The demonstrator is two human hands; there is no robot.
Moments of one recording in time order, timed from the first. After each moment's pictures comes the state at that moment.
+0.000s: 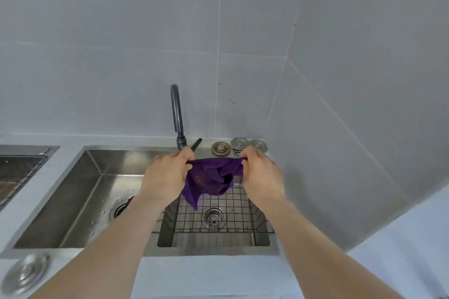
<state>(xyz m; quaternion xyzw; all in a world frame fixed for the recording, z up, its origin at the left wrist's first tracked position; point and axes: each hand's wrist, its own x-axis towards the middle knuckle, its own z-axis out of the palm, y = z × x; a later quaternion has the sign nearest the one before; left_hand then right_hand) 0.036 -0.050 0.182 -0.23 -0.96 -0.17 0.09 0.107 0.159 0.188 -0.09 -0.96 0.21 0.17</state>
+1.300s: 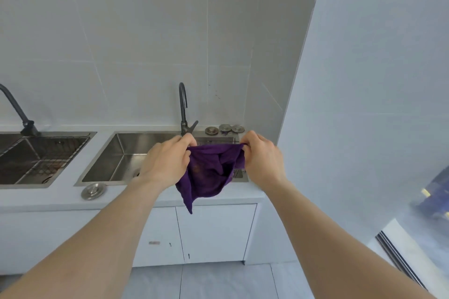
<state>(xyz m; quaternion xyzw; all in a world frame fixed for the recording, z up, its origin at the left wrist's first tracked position) 0.372 -0.128 0.292 -0.26 -0.94 -0.17 0.13 0.441 0.091 0.287 -0.08 -0.94 0.20 0.27</state>
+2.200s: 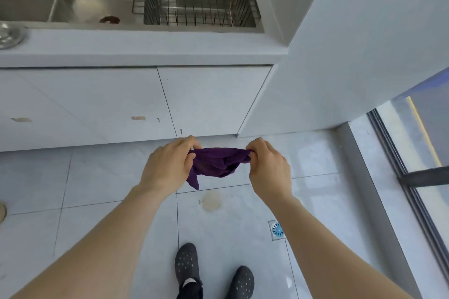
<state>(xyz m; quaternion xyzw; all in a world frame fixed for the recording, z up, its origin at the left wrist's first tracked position) 0.464 -0.182 -0.085 -0.24 -0.93 -0.22 -0.14 0.567 0.022 -0.084 -0.22 -0.95 0.21 0.06</state>
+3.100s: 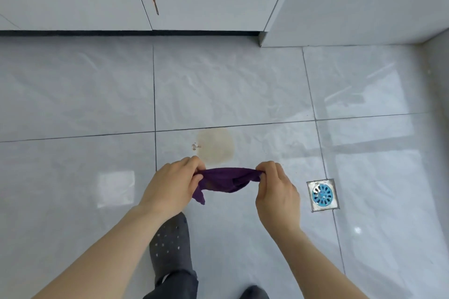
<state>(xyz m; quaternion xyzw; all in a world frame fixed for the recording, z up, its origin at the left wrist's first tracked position) 0.604 -0.195 -0.601 -0.24 -0.90 -0.19 -0.31 0.724 -0.001 -0.602 -0.28 -0.94 0.22 -0.02</state>
